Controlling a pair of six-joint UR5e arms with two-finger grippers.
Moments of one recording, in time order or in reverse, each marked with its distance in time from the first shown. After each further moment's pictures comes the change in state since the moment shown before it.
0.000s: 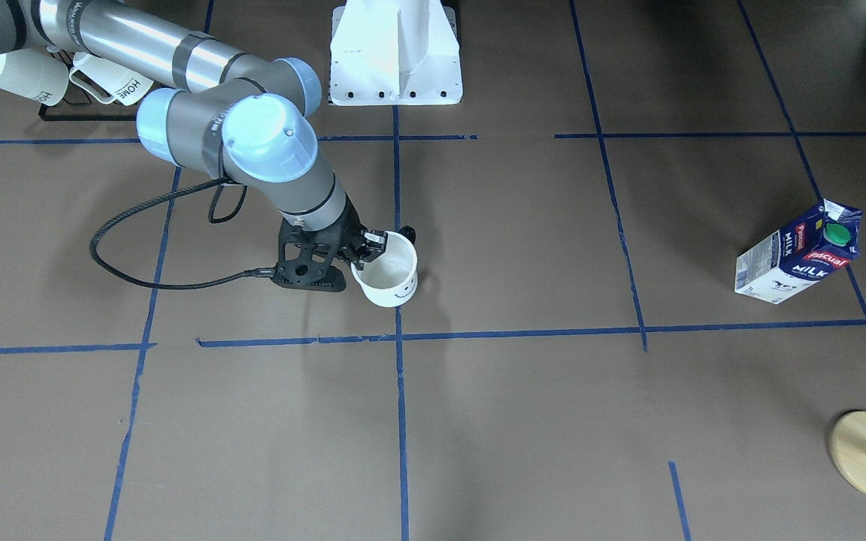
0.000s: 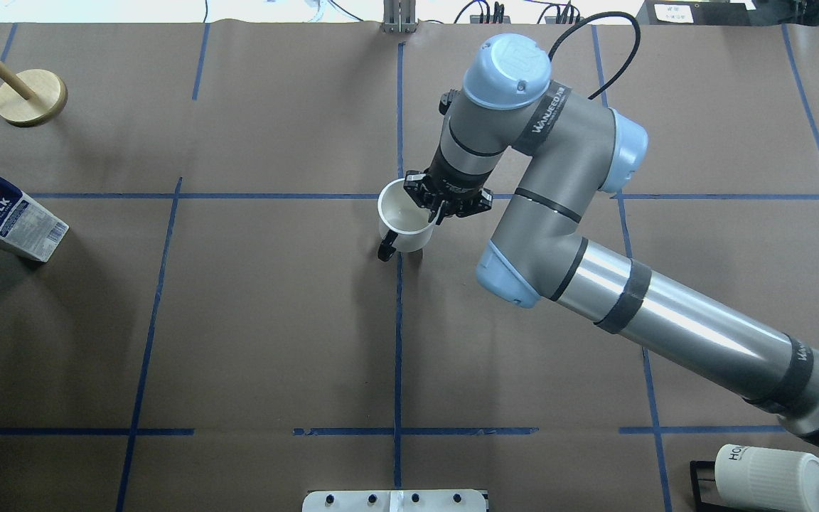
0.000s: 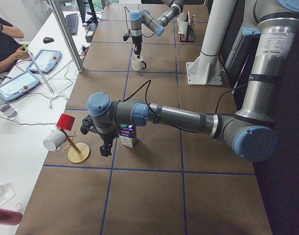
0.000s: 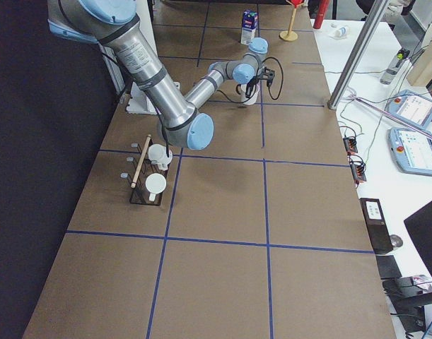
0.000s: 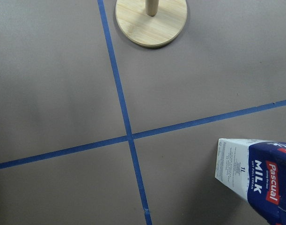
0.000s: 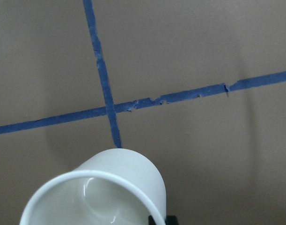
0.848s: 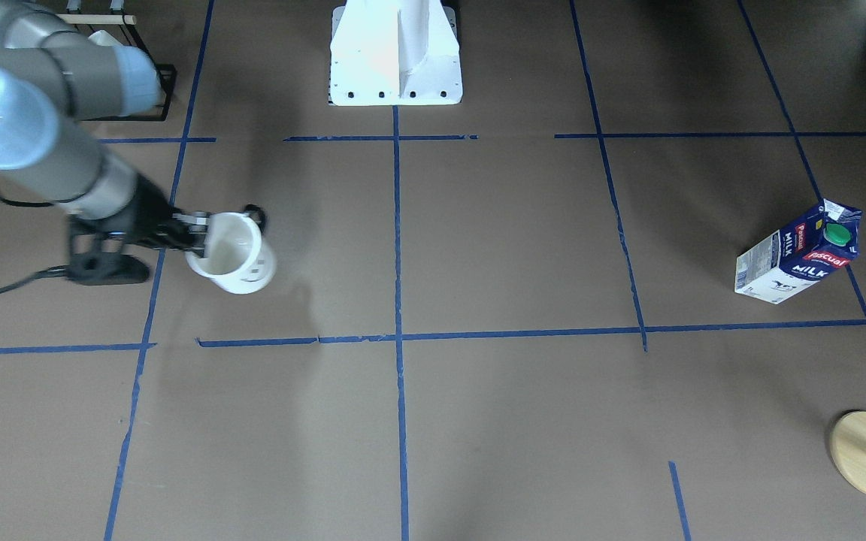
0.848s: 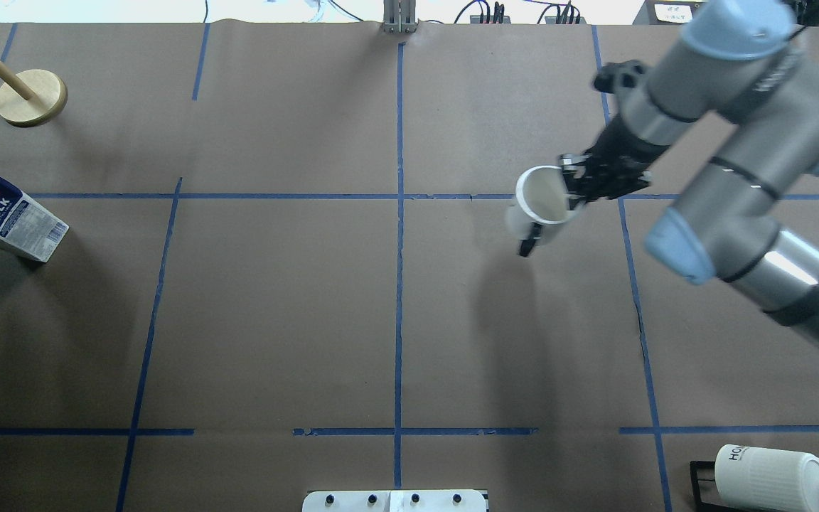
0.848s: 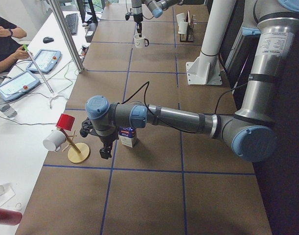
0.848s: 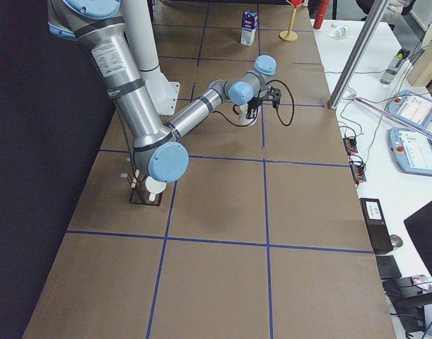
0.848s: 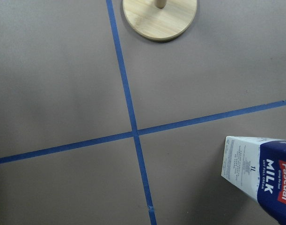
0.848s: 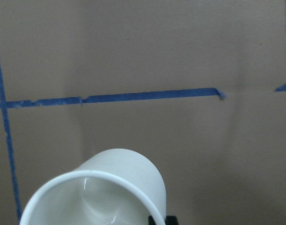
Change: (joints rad) left arm 0.000 -0.003 0.020 -0.001 0.000 0.002; right arm 0.170 -0.267 0.270 -0.132 0.156 -0.275
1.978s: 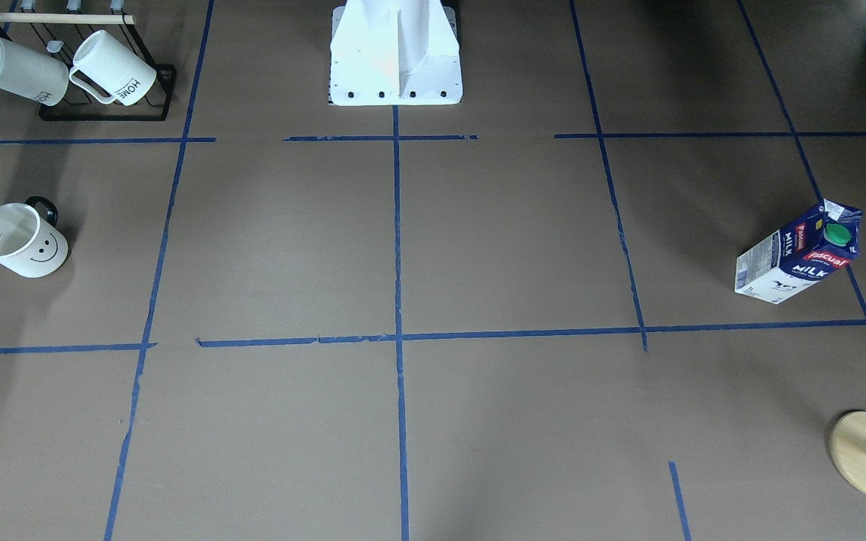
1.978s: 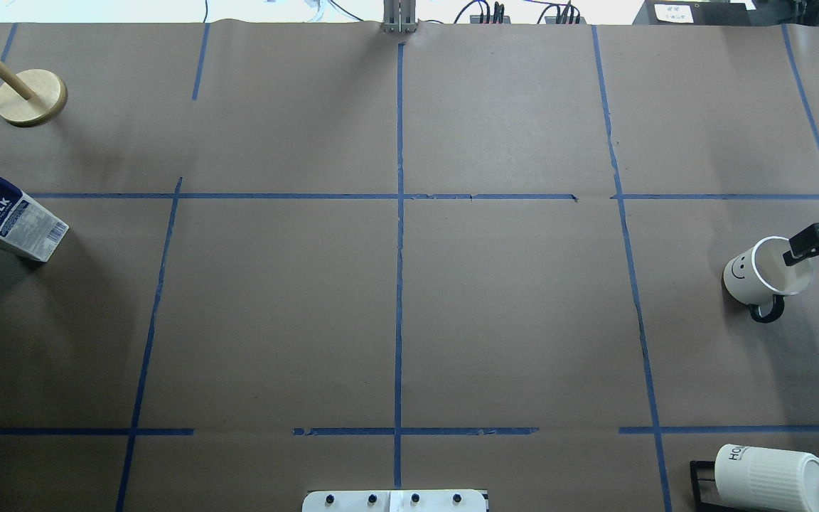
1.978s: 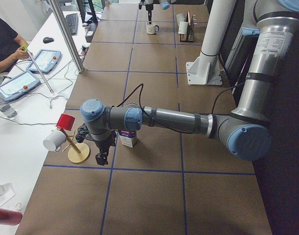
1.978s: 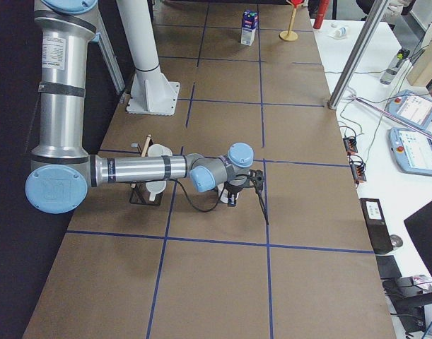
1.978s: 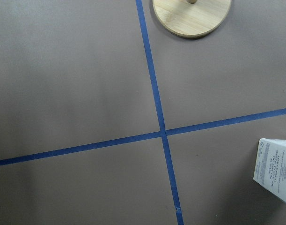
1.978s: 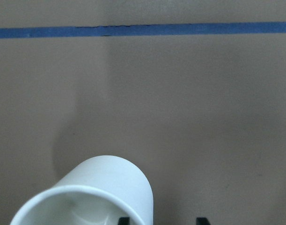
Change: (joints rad) left arm 0.000 -0.038 0.072 0.001 0.080 0.007; right arm 0.288 -0.627 -0.034 0.345 0.043 -0.475
